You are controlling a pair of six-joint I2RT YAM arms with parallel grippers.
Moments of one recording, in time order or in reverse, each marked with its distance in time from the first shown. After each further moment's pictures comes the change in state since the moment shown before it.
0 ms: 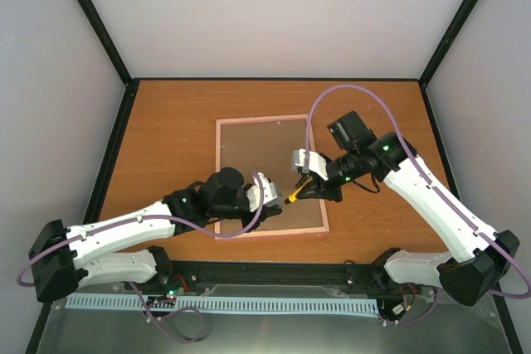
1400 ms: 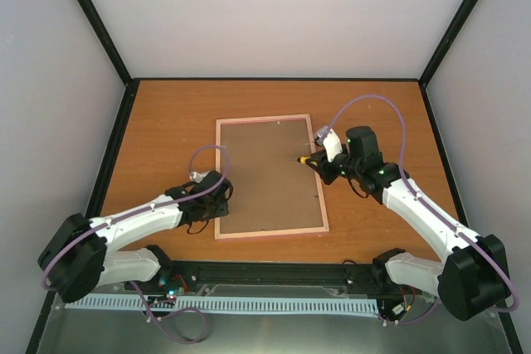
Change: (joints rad) left arm 0.274 0.092 -0.156 -0.342 -0.515 -0.983; right arm -0.201 -0.083 -0.515 0.880 0.288 0.595
